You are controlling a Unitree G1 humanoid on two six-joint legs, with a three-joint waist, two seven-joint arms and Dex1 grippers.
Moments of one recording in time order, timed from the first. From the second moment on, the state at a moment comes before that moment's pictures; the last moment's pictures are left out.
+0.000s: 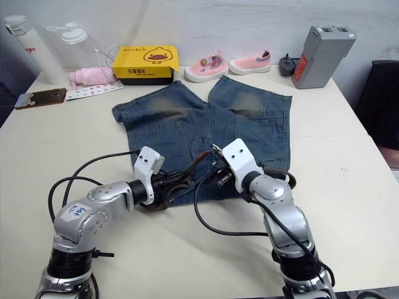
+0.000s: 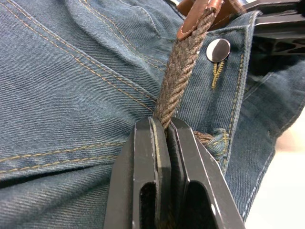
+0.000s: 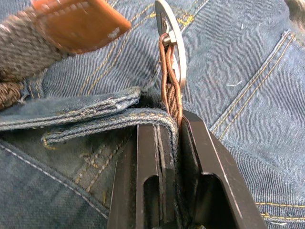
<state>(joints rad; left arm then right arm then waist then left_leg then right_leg) -0.34 0.37 -0.02 -0.46 -0.48 1.08 -0.31 -0.40 -0.28 0.19 -0.58 -0.09 1.10 0.45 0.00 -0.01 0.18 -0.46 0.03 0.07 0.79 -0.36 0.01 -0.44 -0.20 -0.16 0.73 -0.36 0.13</state>
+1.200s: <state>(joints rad) -0.48 0.29 -0.10 -0.33 -0.40 1.05 -0.32 -0.41 -0.40 0.28 -0.64 -0.05 1.12 0.41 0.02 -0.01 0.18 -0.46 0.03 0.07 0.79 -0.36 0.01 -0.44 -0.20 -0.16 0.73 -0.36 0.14</state>
